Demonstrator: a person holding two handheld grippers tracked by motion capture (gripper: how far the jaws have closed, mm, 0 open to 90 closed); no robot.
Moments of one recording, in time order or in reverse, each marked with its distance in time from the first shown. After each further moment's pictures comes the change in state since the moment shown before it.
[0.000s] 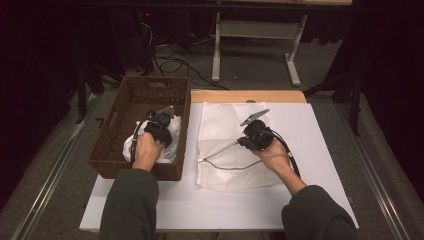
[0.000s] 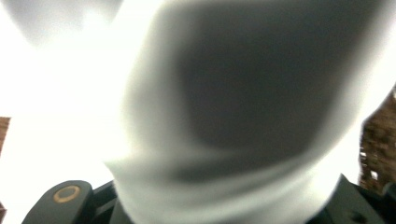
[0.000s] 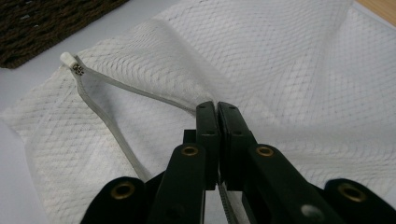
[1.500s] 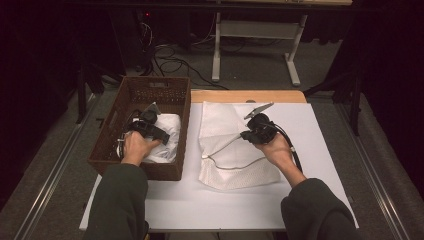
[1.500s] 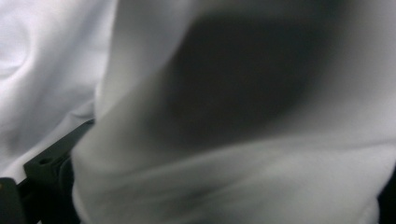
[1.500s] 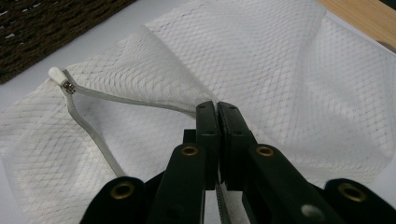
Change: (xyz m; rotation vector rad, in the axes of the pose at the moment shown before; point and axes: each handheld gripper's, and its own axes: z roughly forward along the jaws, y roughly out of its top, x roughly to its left) left arm 0.047 -0.001 0.031 -0.003 -0.137 -0.104; right arm -0.015 0.008 -0.005 -0.007 -0.019 0.027
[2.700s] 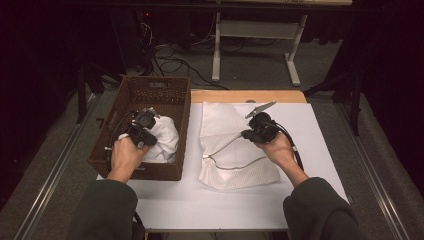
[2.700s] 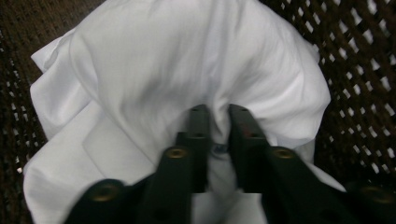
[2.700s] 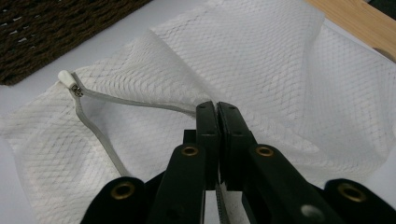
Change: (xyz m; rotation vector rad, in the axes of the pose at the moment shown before) left arm -0.030 -0.051 -0.081 -0.208 0.000 0.201; right arm -0.001 0.002 -0.007 -0.021 0.010 -0.019
